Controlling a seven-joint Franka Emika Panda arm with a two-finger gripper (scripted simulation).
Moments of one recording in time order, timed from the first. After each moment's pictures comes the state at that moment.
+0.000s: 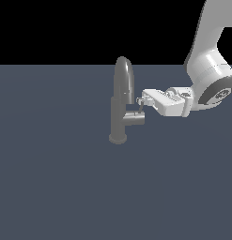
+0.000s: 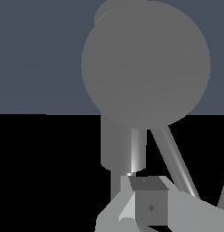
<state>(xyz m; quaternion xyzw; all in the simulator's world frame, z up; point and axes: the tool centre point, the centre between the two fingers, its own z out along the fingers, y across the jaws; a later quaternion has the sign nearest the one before) 0.012 -0.087 0.170 -0.53 0.47 0.53 0.47</state>
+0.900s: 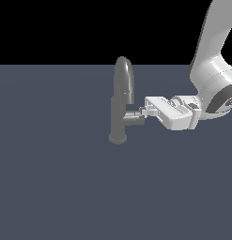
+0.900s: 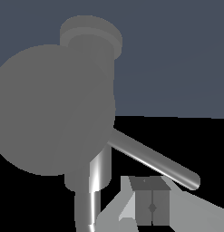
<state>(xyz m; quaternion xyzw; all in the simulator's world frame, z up) -0.030 -0.091 0.149 -0.54 0.46 0.52 0.47</state>
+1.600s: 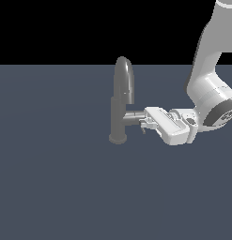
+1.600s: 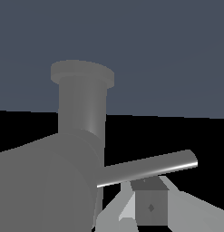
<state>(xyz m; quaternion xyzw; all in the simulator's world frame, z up) -0.038 -0.092 0.106 -0.54 0.45 0.53 0.48</state>
